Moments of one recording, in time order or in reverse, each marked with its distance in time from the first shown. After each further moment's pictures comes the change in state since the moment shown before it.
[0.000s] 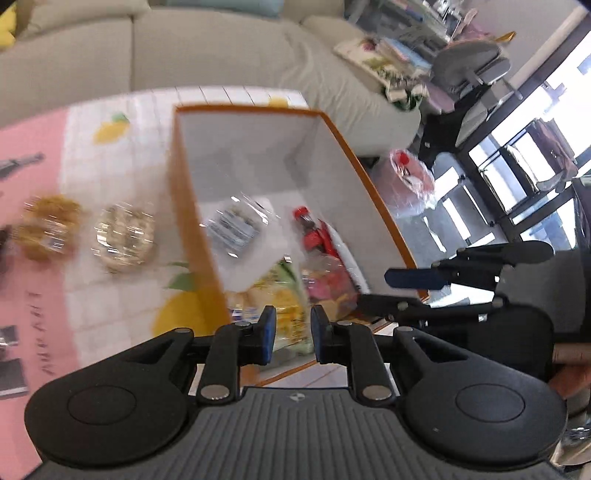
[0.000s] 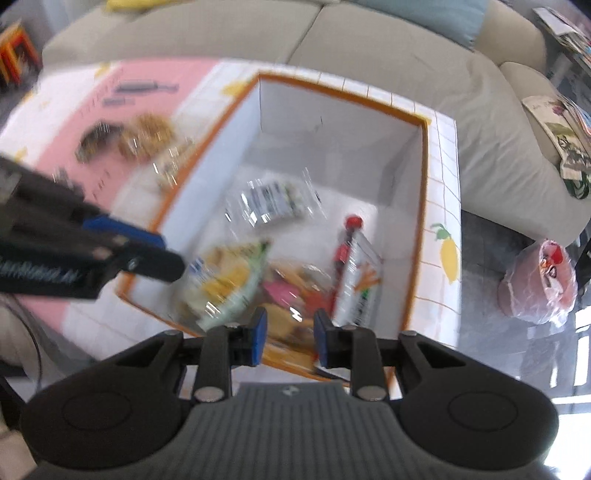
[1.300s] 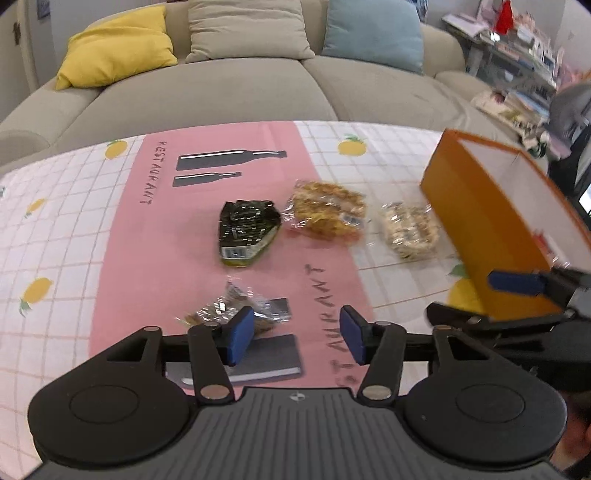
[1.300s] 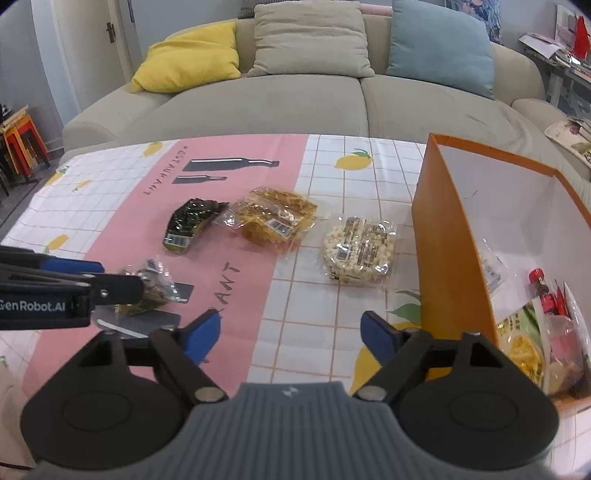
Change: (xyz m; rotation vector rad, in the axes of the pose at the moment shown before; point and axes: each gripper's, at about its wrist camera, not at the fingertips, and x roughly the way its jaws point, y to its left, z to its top) left arm -0.067 0.192 -0.094 -0.050 -0.192 0.393; right arm 0.078 0.213 0.019 0.124 -0.312 0.033
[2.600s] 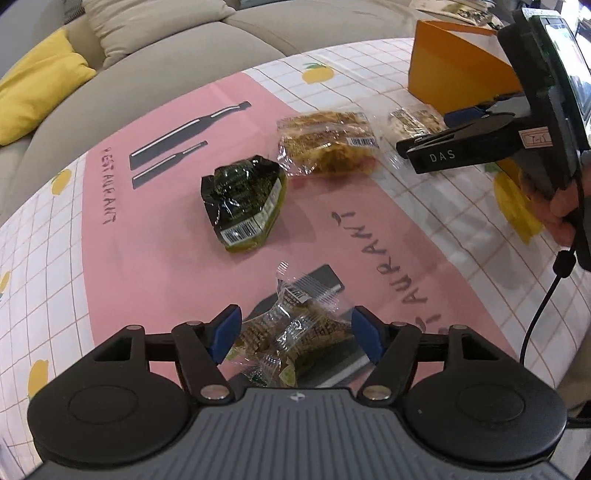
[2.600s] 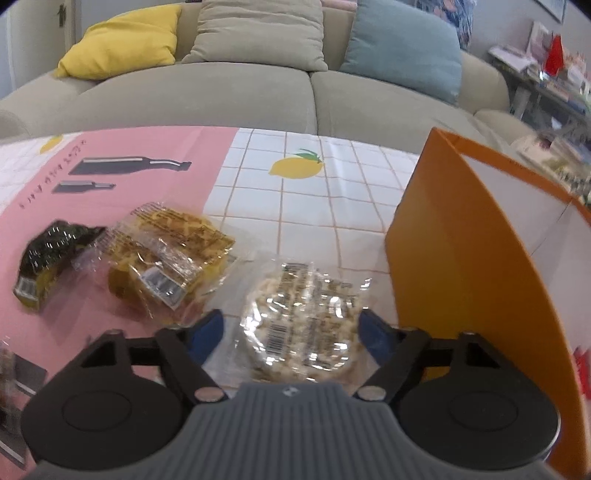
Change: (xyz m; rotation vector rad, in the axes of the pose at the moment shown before) left arm 0.066 0.022 -0.002 0.367 0.144 -0.030; right arm 0.131 -0.022 0.043 -0.032 -0.015 -0.240
